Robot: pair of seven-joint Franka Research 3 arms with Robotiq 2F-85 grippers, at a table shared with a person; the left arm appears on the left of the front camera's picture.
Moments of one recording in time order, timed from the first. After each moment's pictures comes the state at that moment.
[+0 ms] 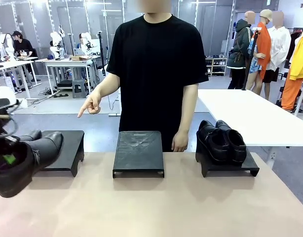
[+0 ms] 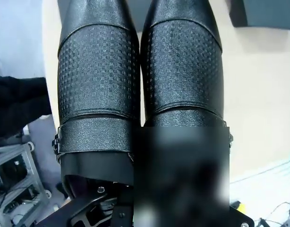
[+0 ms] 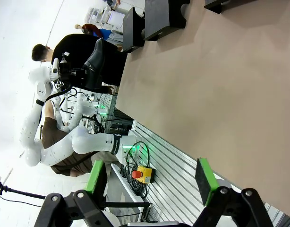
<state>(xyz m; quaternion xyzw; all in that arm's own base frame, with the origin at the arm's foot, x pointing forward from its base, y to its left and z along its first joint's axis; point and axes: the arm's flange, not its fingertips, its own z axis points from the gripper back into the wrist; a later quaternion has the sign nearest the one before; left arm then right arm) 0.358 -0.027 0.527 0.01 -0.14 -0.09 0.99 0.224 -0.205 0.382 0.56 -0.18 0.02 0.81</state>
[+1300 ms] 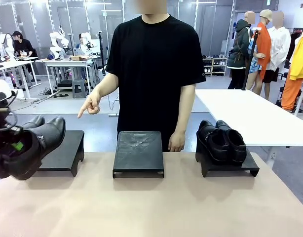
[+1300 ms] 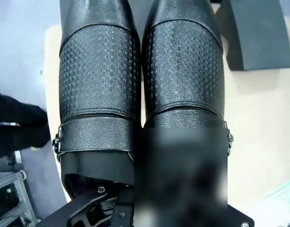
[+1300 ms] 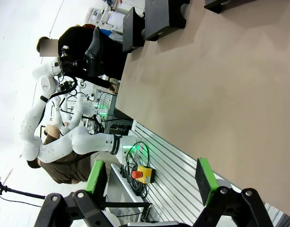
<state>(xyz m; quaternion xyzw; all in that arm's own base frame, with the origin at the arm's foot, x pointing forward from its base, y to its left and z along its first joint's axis) 0.405 -0.015 0.524 -0.02 -0.22 -0.08 0.97 0.224 -0.205 0.382 0.56 -0.18 0.02 0.81</state>
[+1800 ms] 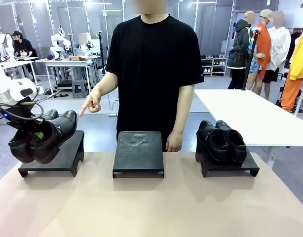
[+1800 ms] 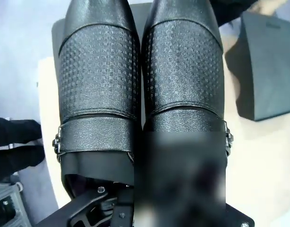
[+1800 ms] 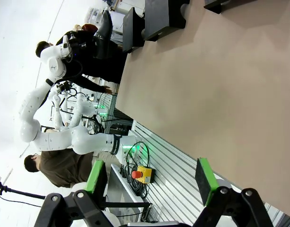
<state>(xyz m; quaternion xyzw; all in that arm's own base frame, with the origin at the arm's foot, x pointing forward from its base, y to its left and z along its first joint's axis) 0.508 -0.014 0.501 -0.03 -0.22 -0.07 0.97 0.224 -0.205 0.382 0.56 -0.18 0.02 0.81</state>
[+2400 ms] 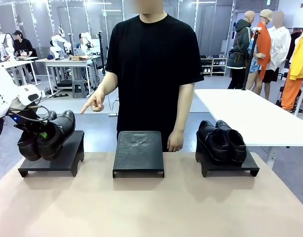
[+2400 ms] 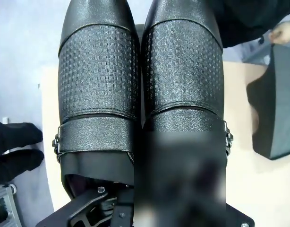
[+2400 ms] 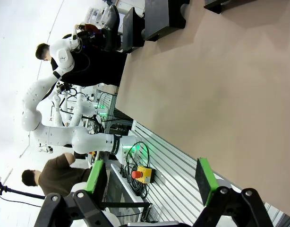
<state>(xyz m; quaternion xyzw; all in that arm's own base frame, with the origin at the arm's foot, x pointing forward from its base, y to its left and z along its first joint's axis) 0.563 0.008 0.465 -0.03 -0.24 -0.03 0.97 0.224 -0.205 0.382 0.56 -0.18 0.02 0.81</state>
